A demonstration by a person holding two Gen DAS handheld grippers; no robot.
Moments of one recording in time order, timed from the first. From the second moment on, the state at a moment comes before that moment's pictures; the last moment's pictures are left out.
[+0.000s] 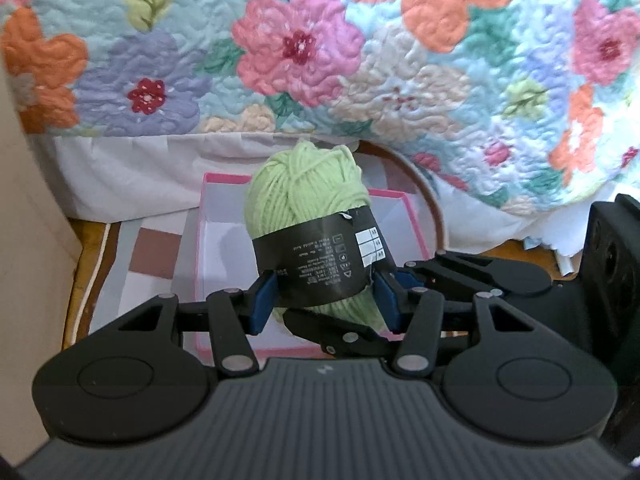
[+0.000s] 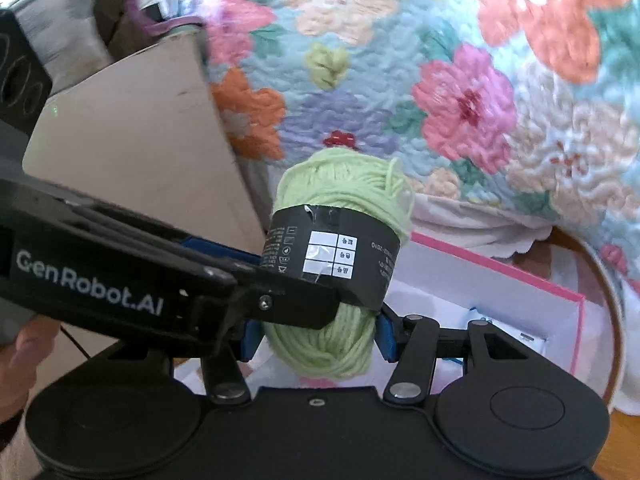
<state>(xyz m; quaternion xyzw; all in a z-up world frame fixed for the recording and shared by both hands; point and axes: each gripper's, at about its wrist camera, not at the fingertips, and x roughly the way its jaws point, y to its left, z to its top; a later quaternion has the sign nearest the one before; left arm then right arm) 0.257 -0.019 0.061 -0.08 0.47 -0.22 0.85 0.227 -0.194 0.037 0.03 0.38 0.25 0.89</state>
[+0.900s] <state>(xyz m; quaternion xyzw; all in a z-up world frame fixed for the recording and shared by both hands) 0.333 -0.053 -0.076 -0.02 0.57 -0.16 0.81 0.316 -0.215 -0.113 0.18 0.52 0.21 0.81</state>
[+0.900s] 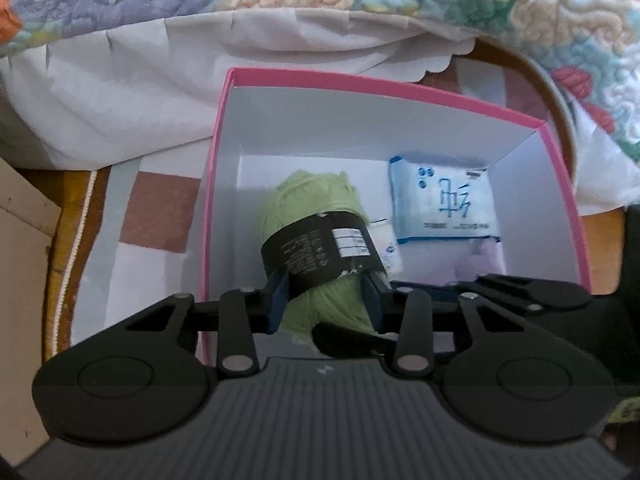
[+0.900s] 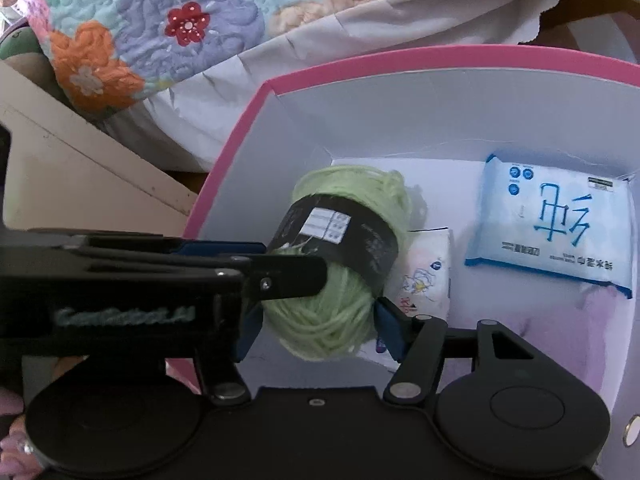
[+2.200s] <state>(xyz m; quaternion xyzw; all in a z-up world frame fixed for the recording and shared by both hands) 0.179 0.001 0.069 -0.01 0.51 -0.19 0.84 0.152 -0.233 0.067 0.04 0.41 0.22 0.88</state>
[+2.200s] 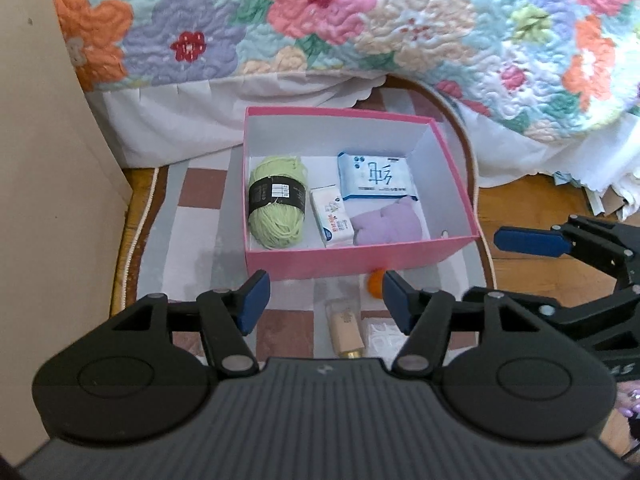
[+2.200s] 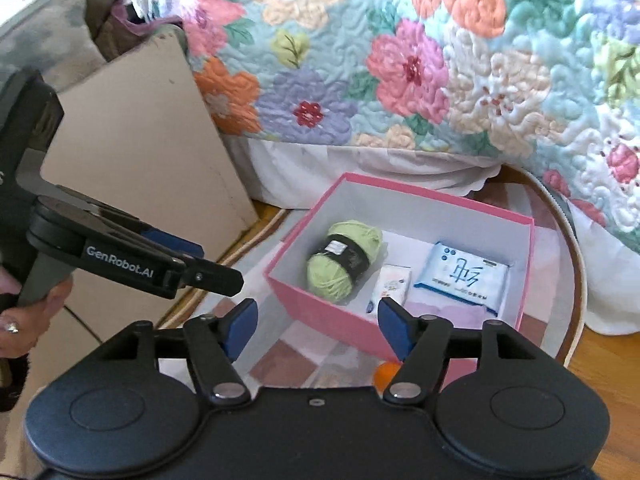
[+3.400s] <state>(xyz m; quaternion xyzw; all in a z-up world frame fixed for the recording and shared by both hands) 0.149 0.014 -0.071 -0.09 0.54 -0.21 0.81 0.090 -0.201 -0.069 0.02 0.43 0.25 0.87</state>
